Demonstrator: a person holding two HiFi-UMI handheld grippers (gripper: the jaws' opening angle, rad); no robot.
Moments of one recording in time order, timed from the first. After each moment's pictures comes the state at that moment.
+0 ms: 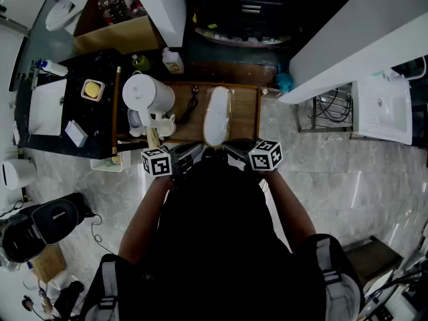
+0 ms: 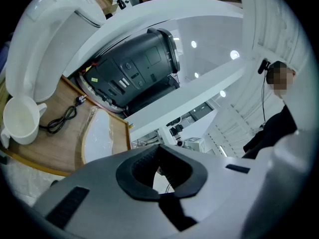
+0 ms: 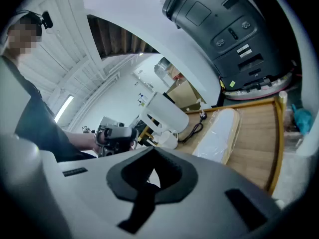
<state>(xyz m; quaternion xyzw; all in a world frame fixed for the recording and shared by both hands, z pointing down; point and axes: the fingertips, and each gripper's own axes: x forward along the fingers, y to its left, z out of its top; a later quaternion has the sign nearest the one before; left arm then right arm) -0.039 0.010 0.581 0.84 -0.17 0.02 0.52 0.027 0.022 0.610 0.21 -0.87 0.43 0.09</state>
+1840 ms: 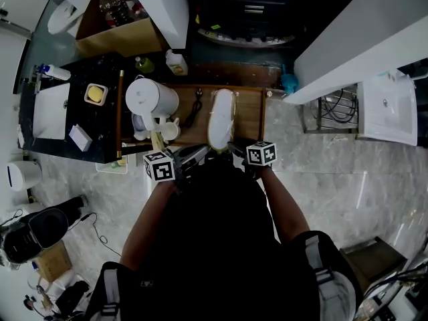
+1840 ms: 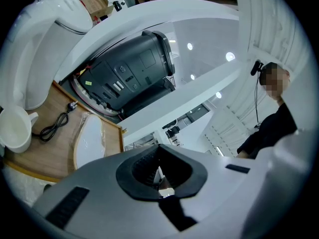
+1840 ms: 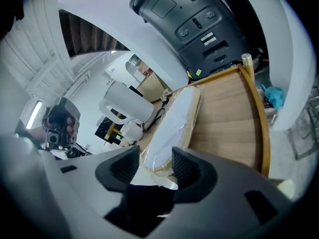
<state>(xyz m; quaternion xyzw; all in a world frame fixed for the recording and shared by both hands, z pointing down) -0.031 -0.002 0.553 0.85 -0.16 0.00 0.51 0.052 -0.002 0.731 0.32 -0.80 0.49 0.14</state>
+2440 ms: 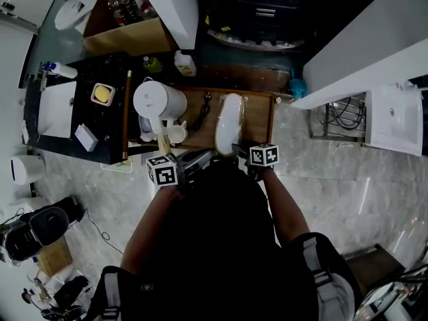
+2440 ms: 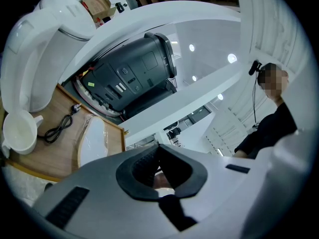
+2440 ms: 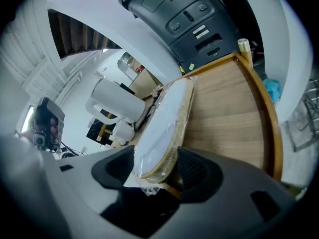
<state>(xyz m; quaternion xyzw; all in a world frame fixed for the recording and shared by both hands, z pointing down) -0.044 -0.008 0.553 0.84 -0.17 0.00 0.51 0.046 -0.016 0.766 0.34 -0.77 0.52 0.16</state>
